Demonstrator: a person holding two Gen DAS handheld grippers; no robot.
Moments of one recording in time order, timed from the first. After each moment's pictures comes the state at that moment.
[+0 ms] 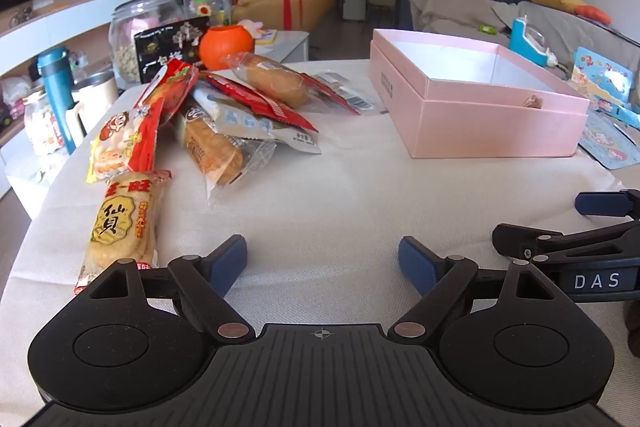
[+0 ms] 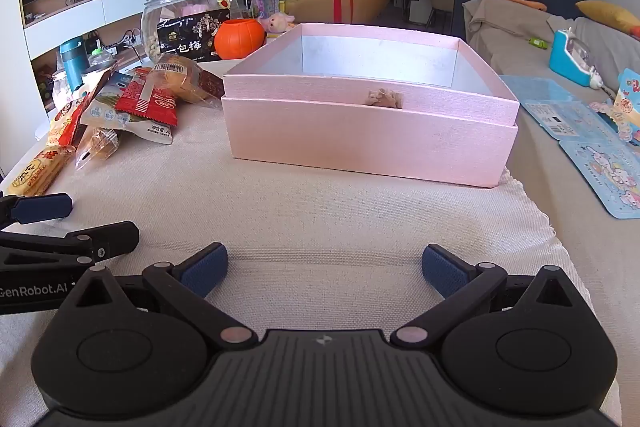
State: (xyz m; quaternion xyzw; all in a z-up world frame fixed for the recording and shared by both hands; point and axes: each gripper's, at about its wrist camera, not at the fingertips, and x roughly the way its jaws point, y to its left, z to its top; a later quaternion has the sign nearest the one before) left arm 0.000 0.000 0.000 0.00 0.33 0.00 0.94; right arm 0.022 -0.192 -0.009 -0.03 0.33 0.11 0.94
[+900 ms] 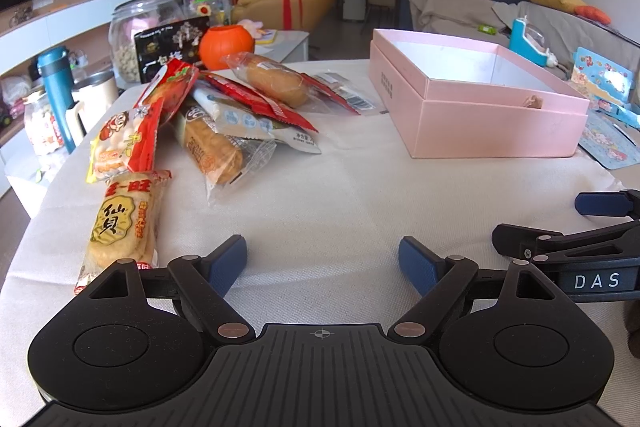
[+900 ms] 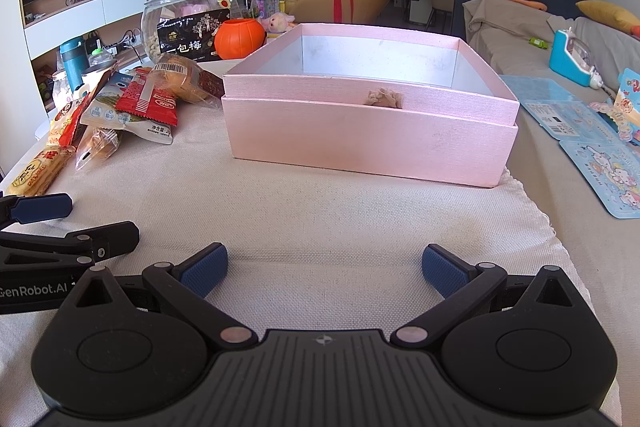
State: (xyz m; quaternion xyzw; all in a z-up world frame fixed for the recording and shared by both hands) left arm 0.001 -0.004 0.001 0.00 0.33 0.00 0.94; right arm 0.022 -0.191 -0.009 -0.03 0.33 0.11 0.94
